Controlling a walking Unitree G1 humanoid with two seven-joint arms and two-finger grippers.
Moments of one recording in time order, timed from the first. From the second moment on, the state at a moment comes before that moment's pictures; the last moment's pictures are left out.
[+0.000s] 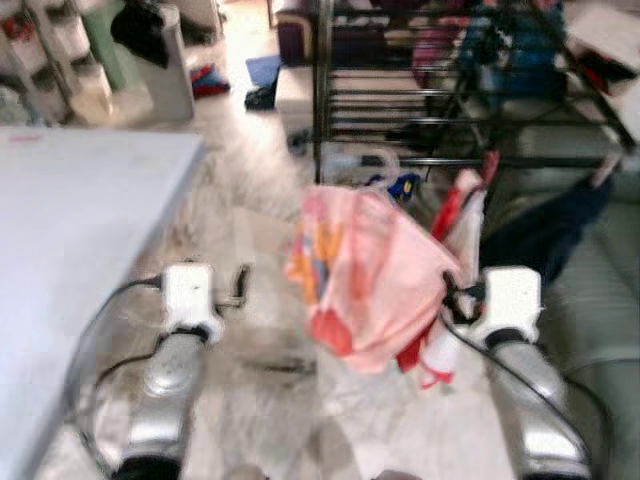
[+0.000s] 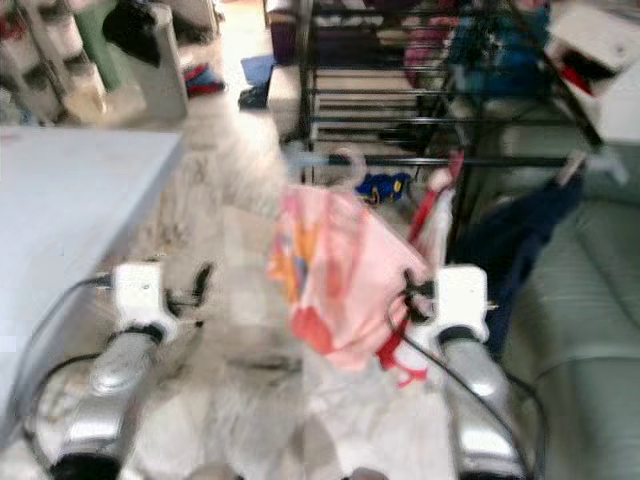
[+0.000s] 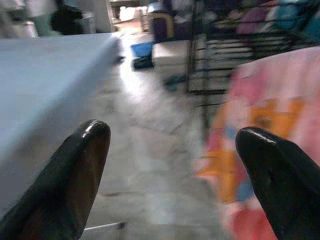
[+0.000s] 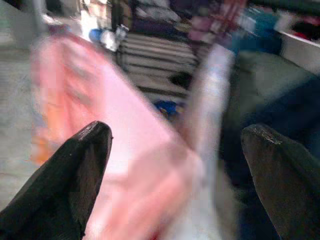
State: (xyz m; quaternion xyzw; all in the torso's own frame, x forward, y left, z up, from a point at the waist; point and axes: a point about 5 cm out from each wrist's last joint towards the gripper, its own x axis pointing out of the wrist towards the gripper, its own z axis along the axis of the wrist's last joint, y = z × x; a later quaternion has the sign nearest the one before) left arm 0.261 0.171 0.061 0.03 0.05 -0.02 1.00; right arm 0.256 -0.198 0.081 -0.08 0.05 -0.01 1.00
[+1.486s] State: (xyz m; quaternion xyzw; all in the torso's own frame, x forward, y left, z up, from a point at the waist) left arm 0.265 0.148 0.068 -0.01 0.04 -0.07 1.00; right arm 0.272 -0.212 0.087 -0.20 0.10 0.16 0.96
